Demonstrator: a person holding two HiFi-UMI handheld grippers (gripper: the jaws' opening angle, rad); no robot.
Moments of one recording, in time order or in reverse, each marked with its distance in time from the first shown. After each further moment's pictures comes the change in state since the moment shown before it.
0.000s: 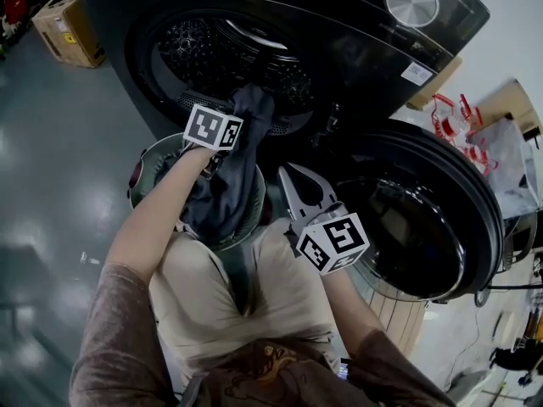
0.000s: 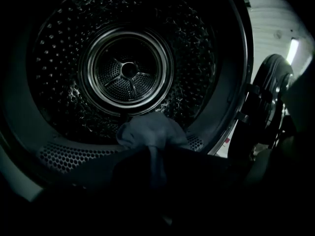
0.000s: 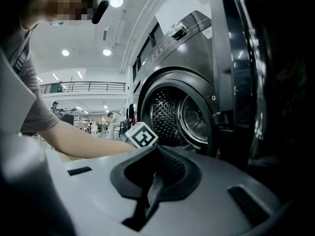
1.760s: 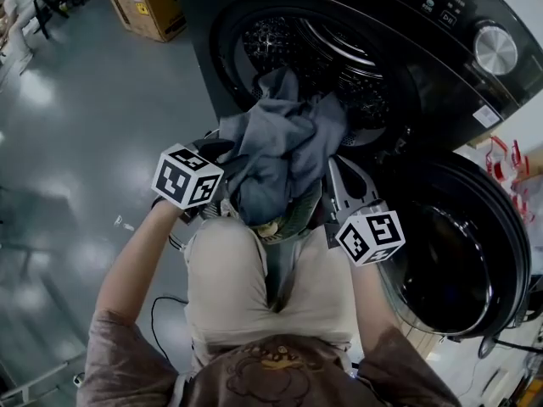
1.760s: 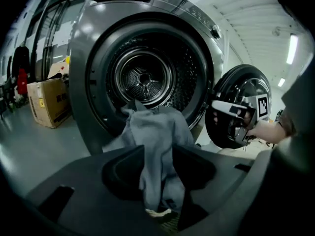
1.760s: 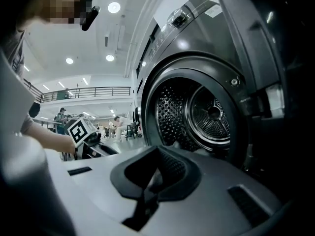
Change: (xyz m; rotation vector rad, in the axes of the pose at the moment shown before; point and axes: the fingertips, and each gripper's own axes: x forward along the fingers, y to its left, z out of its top) left arm -0.198 0.011 -0.082 -0.006 0.001 0.092; right arm 0.044 0.010 0.001 0.035 -0.030 0.095
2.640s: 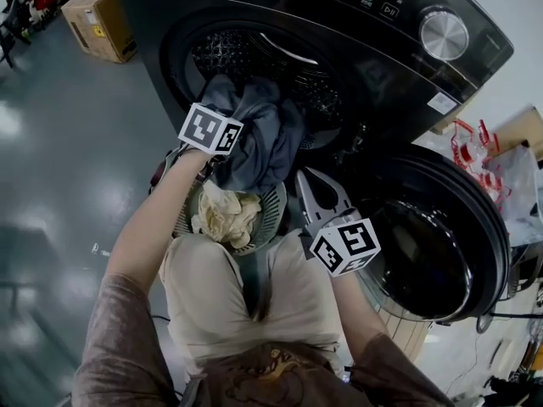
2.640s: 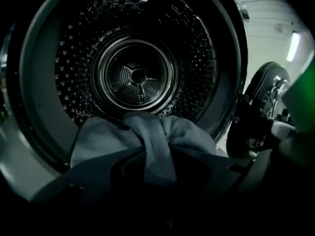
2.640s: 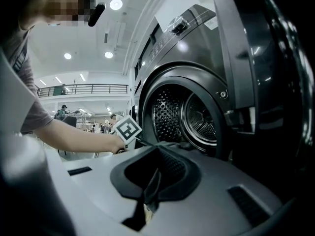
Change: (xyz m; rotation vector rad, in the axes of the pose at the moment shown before) left arm 0.136 0.013 0.089 0.050 0.028 -0.029; right arm -0.022 -0.009 0.004 -0.026 0.014 -0.055
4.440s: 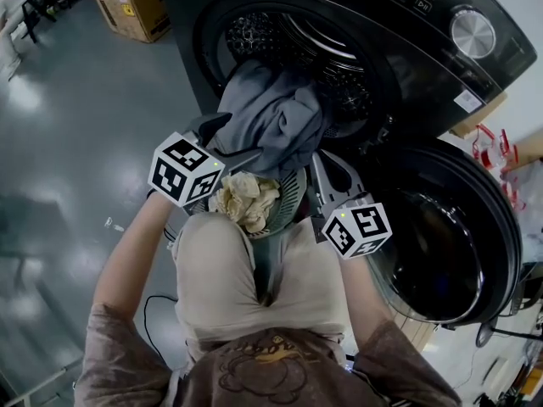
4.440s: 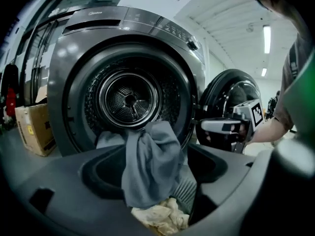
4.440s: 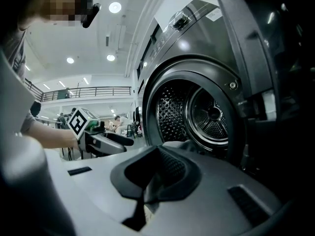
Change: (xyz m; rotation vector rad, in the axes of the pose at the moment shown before) left arm -0.130 -0.058 -0.026 0.126 -0.223 -0.016; right arm 0.014 0.012 -0.005 0.018 -0.010 0.052
